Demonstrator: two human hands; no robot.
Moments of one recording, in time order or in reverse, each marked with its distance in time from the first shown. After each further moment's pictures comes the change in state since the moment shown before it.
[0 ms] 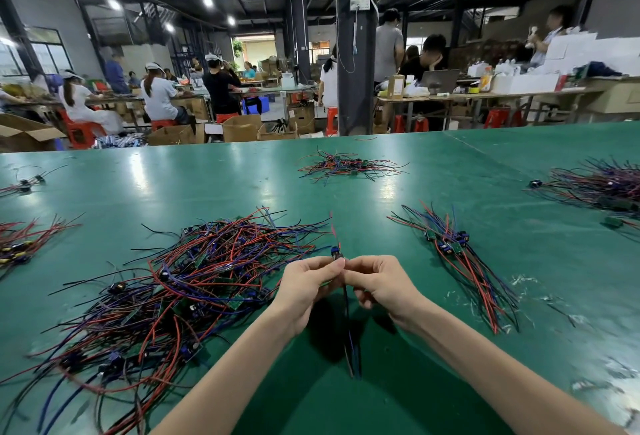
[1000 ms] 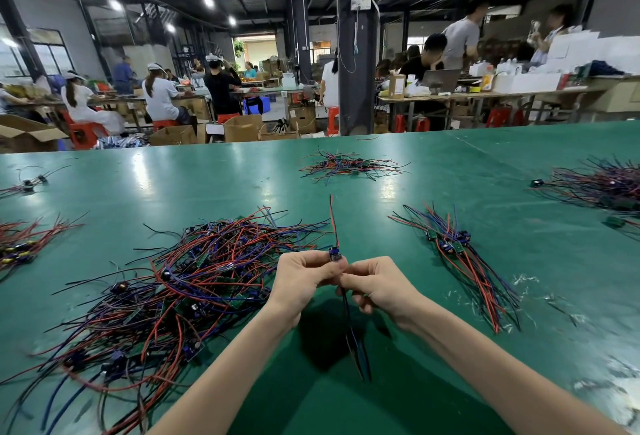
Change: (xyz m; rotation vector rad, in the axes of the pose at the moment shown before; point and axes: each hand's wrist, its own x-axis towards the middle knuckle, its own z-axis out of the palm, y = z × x) left_hand -0.001 0.005 -0.007 0.160 -0.006 0.211; right_hand -0.007 -0.009 0.004 -0.126 -0.082 0.069
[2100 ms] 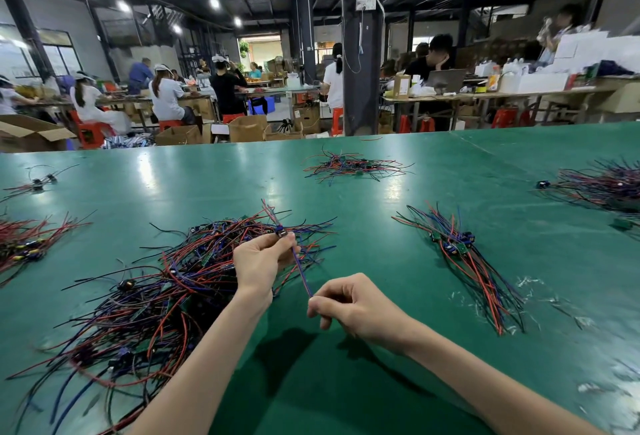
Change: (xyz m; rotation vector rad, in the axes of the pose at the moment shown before) left_hand 0.024 0.010 -0.044 -0.106 0.421 0.034; right_hand -0.024 -0.007 0.028 -0.289 -0.208 -0.207
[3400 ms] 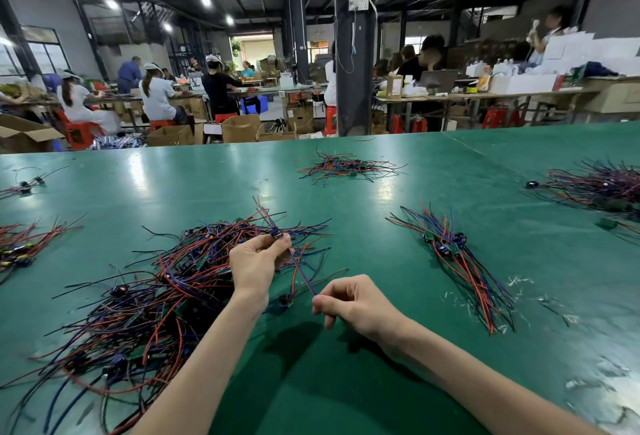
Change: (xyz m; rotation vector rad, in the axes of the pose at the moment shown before) left_hand 0.003 0.003 0.001 0.044 0.040 0.004; right_hand 0.002 0.008 -0.002 0.128 0.083 0.061
